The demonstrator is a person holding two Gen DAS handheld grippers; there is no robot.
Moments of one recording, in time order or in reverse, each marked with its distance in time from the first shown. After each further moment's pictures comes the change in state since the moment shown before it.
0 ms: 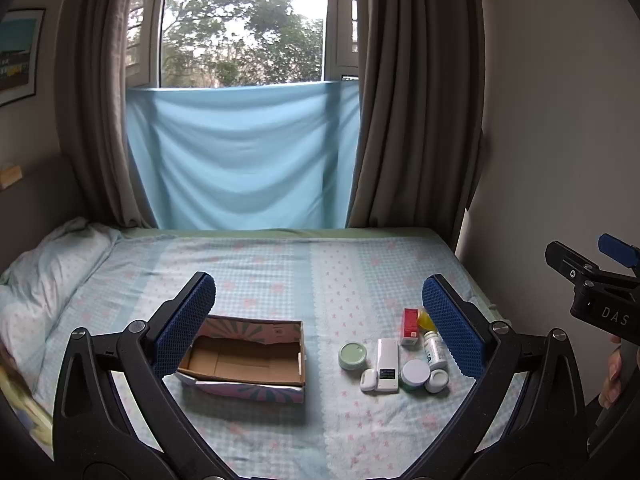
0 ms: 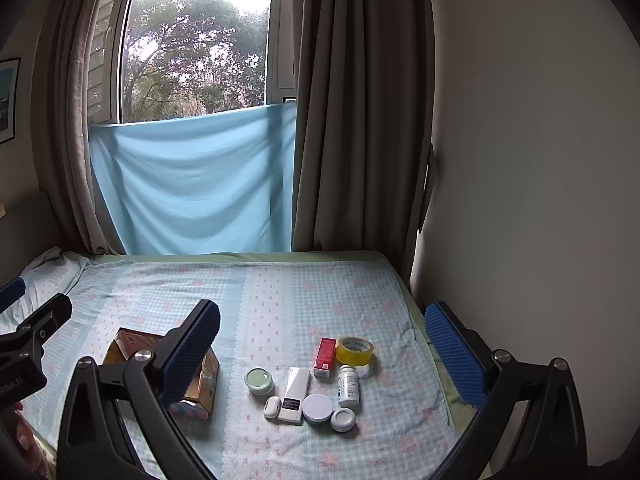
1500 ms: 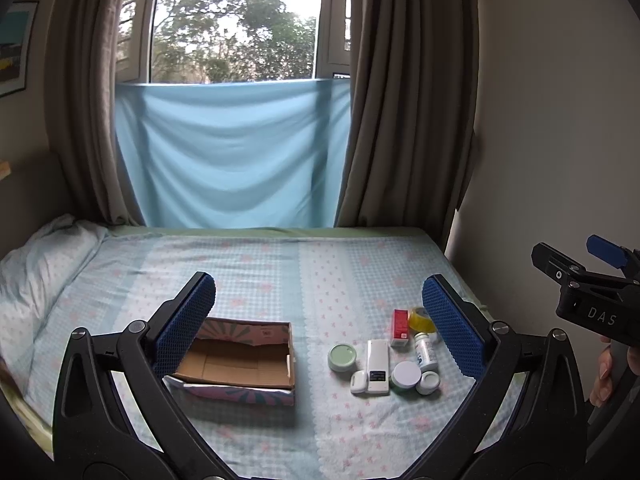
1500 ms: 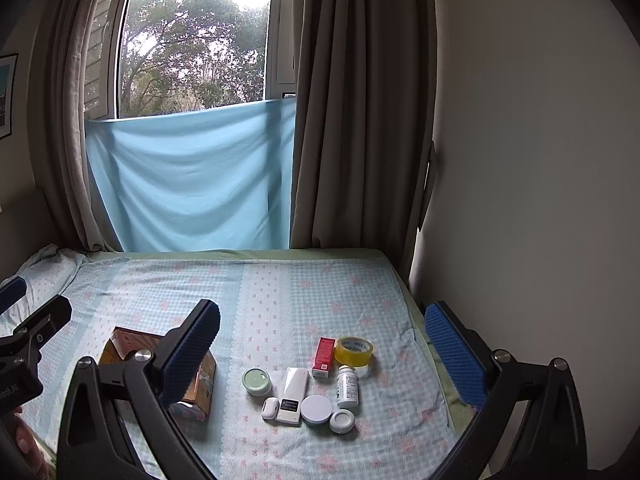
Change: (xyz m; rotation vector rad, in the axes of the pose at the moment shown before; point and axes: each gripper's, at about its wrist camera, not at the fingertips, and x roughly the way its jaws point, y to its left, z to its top) left arm 0.014 0.000 -0.002 -0.016 0.000 -0.015; right arm 0.004 0.006 0.000 -0.006 0.014 -0.009
